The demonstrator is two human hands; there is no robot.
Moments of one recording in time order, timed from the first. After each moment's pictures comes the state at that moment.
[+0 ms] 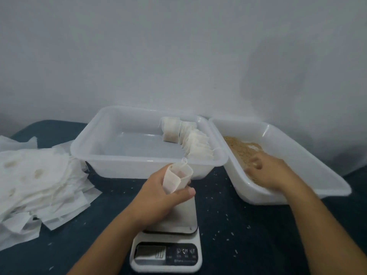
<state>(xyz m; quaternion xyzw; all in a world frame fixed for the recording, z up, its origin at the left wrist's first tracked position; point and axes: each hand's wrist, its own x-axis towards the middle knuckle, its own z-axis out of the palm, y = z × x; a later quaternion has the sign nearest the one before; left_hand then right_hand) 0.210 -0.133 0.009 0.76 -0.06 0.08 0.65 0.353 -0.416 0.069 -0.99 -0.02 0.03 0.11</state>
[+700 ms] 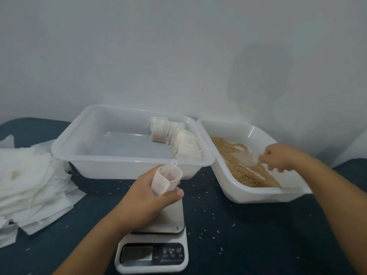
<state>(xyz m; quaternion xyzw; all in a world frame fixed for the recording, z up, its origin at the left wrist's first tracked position) 0.208 -0.136 0.010 0.76 -0.07 0.08 0.64 0.399 -0.472 0.115 -0.99 0.02 0.09 -0.07</state>
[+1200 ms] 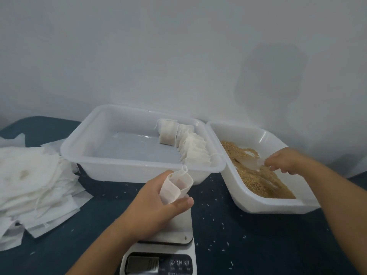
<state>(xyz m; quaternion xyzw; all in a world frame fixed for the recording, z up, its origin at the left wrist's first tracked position) 0.207 -0.136 0.014 0.76 -0.08 0.08 0.65 0.450 -0.482 0.093 -0.98 0.10 0.09 0.13</state>
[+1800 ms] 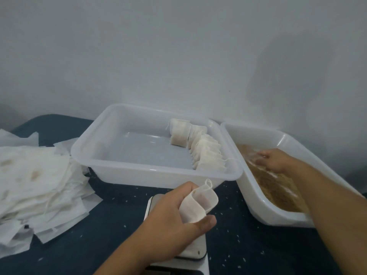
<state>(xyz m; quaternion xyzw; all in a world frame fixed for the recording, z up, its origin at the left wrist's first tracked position) 0.206 -0.144 0.012 0.78 -0.08 0.06 0.62 0.499 -0.433 0.048 -0.98 -0.04 0.09 0.19</state>
